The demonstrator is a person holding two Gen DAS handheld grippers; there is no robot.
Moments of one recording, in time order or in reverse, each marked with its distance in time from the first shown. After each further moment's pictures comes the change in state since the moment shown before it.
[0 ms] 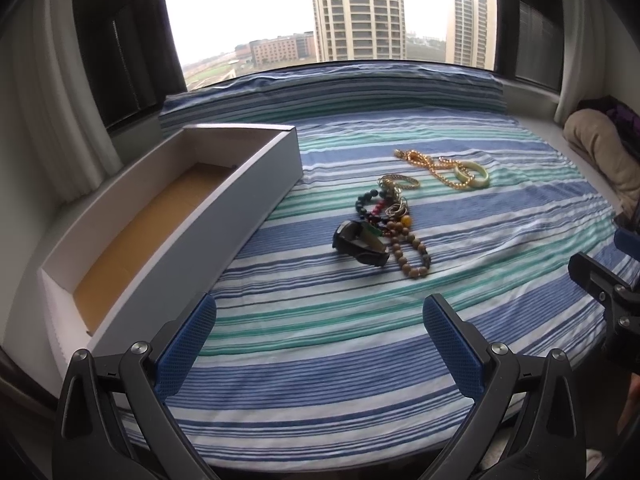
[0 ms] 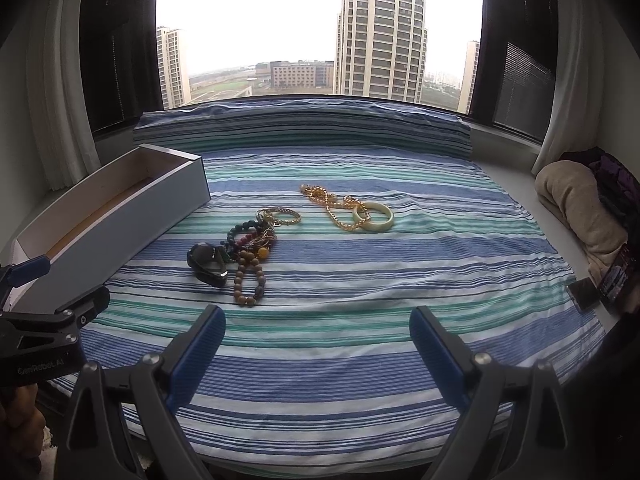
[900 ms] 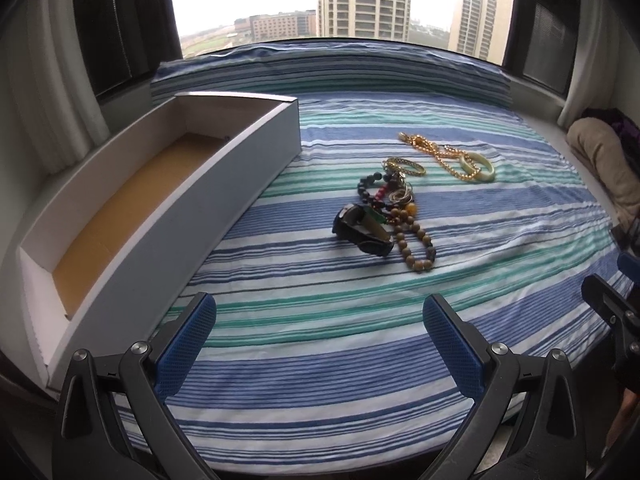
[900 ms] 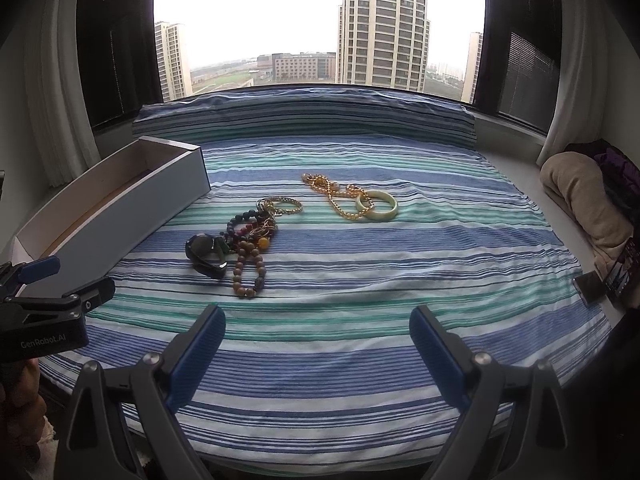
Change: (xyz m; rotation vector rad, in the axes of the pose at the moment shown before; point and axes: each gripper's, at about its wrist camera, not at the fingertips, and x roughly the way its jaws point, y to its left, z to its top) left arm 0.033 0.017 0.006 -0.074 0.098 -0.066; right arm 0.011 -0.006 -0.004 0.008 0.031 0.017
